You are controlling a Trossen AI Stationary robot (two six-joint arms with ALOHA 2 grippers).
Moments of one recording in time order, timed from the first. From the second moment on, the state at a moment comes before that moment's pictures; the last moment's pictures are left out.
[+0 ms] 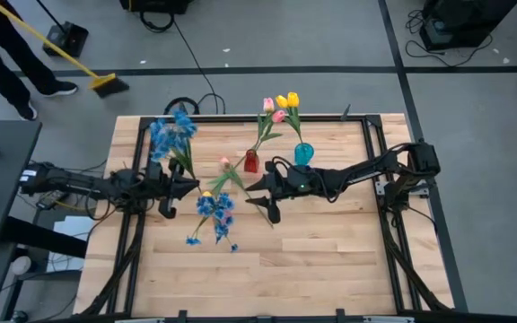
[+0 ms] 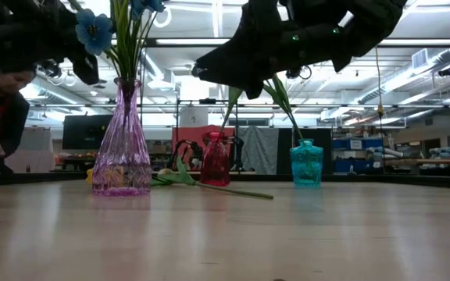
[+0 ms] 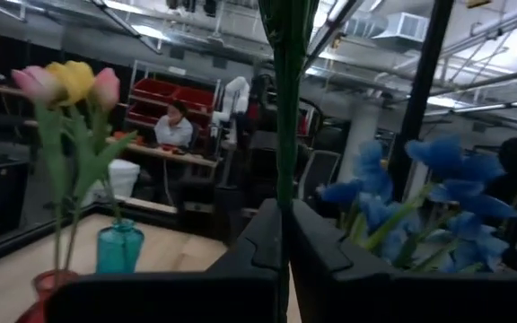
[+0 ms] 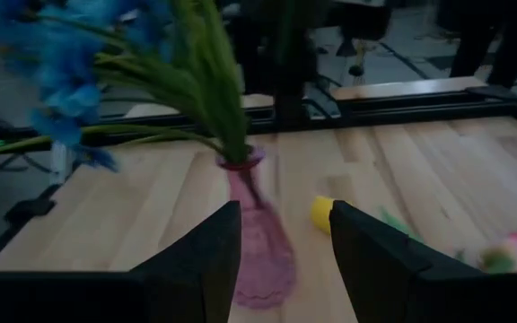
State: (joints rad) left arm -0.09 0.48 0.01 0.77 -0.13 -0.21; right arm 0.01 1.71 0.88 0.61 -0.05 0.11
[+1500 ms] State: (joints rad) left arm -0.19 1.31 0.06 1.43 -0.17 -0.21; right arm 0.01 1.72 0.88 0.60 -0.08 0.13
